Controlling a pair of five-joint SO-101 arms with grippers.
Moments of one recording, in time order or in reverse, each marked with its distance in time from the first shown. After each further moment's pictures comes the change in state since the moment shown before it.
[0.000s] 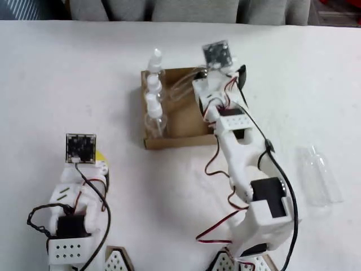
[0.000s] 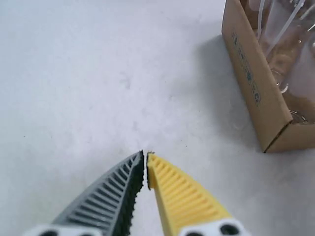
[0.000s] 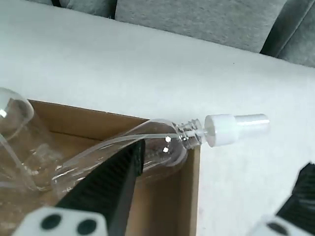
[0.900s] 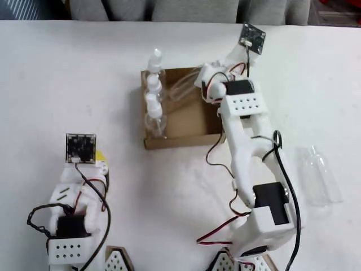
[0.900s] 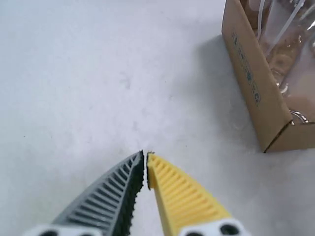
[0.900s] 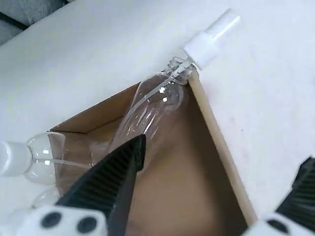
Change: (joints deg) left arm 0.0 0.0 0.0 0.0 0.0; right arm 0.4 -1.9 -19.9 39.0 -36.4
